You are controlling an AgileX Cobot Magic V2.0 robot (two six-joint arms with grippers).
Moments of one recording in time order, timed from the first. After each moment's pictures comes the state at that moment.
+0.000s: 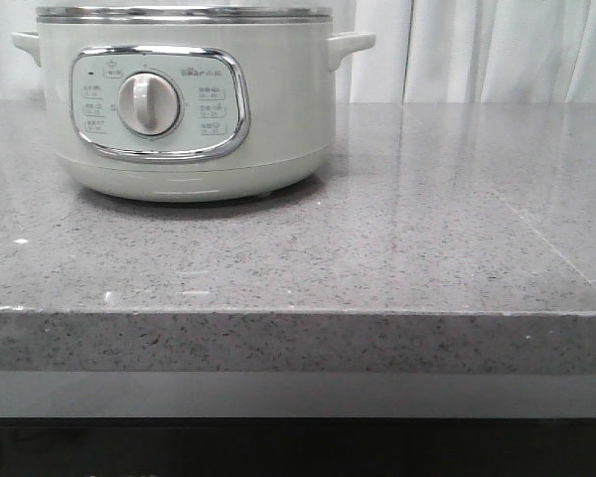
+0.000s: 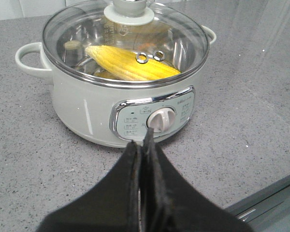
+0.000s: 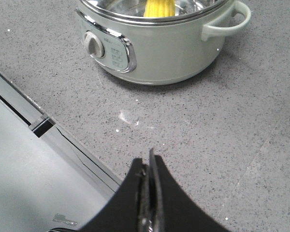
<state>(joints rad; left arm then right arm) -0.47 0.66 -0.80 -0.08 0.62 0.03 0.59 0.83 -0.98 0.14 0.77 -0.07</state>
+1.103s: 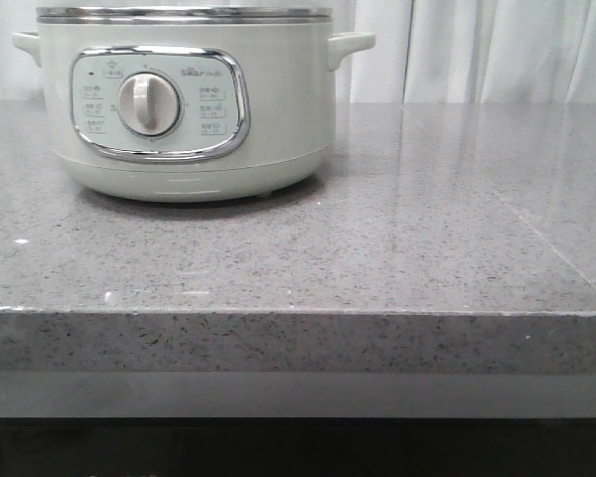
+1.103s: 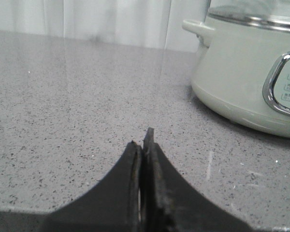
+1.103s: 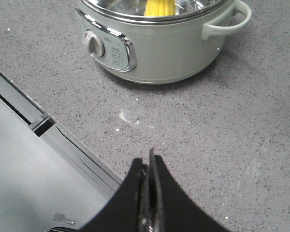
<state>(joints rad) -0.05 0.01 0.01 -0.11 0.12 0.03 0.59 0.83 -0.98 0.14 0.77 -0.07</state>
